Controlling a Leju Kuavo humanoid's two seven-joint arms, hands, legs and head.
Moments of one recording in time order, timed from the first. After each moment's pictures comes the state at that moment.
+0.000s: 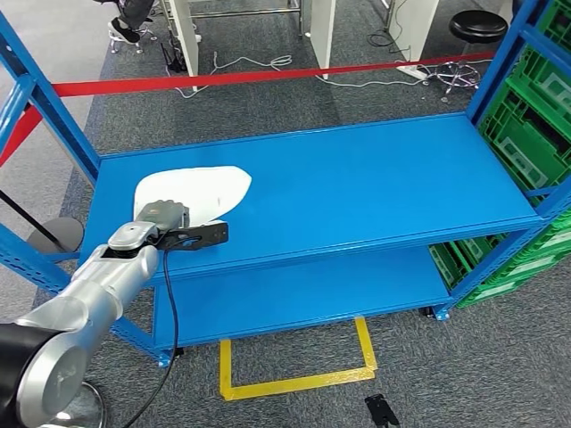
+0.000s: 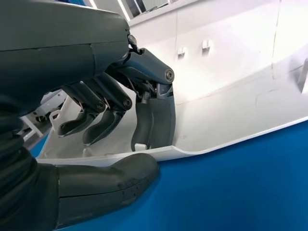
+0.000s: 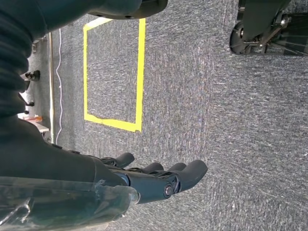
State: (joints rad) left arm -0.89 -0.07 -0.19 -0.27 -1.51 0.03 -0.02; right arm -0.20 0.16 -1.12 -0.19 1.44 -0.22 0.14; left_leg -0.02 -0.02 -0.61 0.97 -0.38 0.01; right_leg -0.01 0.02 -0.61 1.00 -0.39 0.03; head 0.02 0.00
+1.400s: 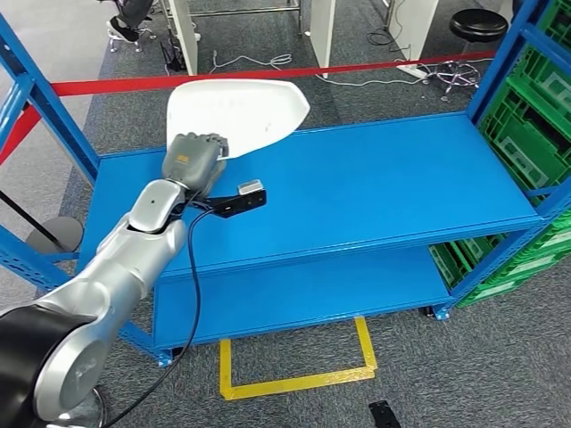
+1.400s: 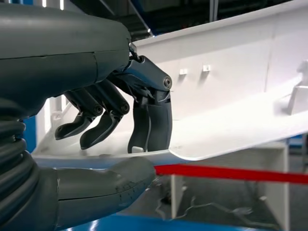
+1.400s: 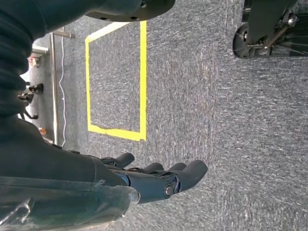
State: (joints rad) left arm -0.97 -0.18 -0.27 -0.37 -1.52 0.53 -0.19; right arm -0.18 0.16 -1.16 -0.19 1.42 -0.23 0.13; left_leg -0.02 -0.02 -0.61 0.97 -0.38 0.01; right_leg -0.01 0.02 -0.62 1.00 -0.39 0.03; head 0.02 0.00
